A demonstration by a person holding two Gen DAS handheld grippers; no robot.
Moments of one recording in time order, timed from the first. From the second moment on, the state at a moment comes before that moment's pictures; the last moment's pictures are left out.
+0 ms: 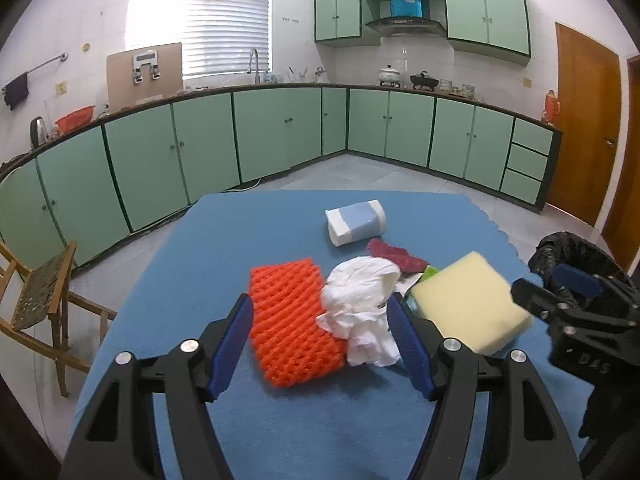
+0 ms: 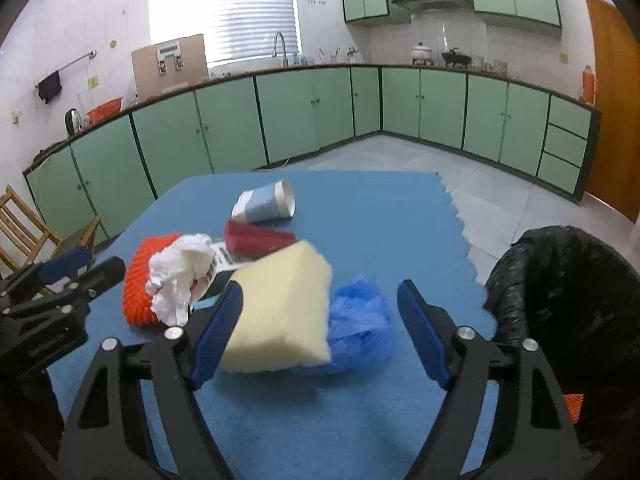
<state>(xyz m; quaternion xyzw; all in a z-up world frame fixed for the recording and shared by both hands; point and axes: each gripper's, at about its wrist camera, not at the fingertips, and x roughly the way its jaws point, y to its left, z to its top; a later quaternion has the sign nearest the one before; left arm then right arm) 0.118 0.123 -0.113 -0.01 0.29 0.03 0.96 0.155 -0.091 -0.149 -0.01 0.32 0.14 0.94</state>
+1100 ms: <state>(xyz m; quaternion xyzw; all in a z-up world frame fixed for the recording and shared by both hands) 0.162 0.103 -0.132 -0.01 0.31 0.00 0.95 0.184 -0.111 -0.138 0.04 0.30 0.18 0.94</state>
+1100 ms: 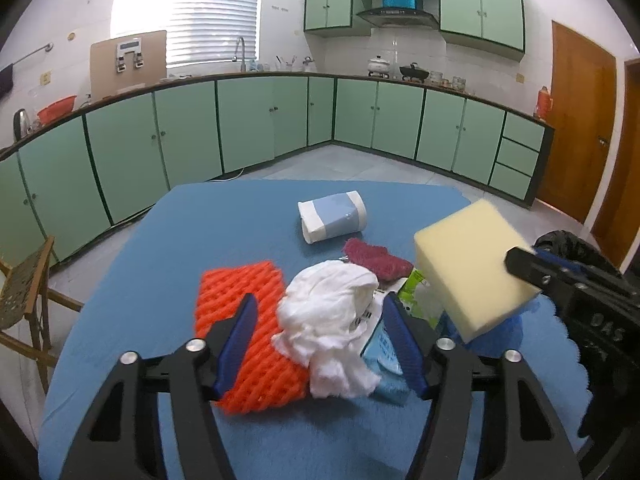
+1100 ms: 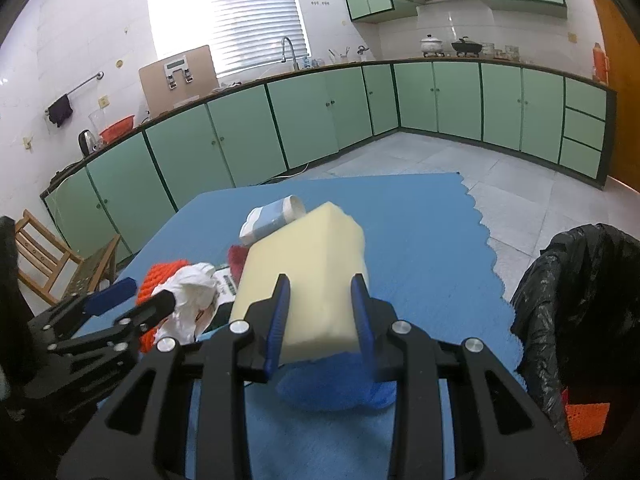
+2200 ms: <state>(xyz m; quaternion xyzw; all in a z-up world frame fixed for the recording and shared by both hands) 0.144 0.084 -0.075 -0.03 0.27 -0.02 0.96 0.151 -0.143 -0.079 0.05 0.26 0.17 0.95</state>
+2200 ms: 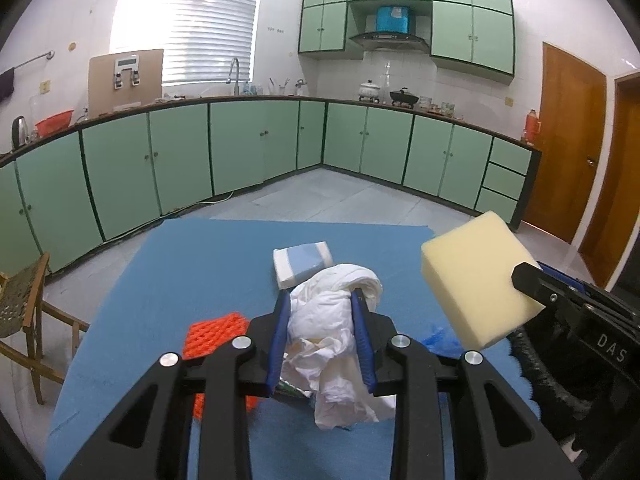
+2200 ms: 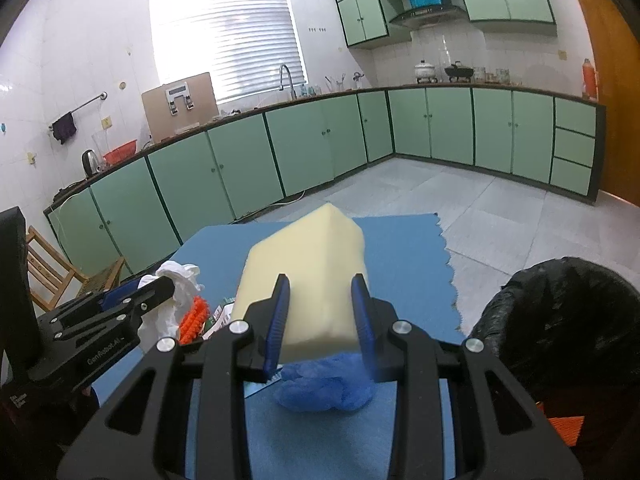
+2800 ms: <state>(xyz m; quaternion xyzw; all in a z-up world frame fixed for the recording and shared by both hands) 0.111 0.014 -0.040 -0.02 0.24 -0.09 0.97 0.100 -0.203 -0.050 0.04 0.24 0.13 0.96</state>
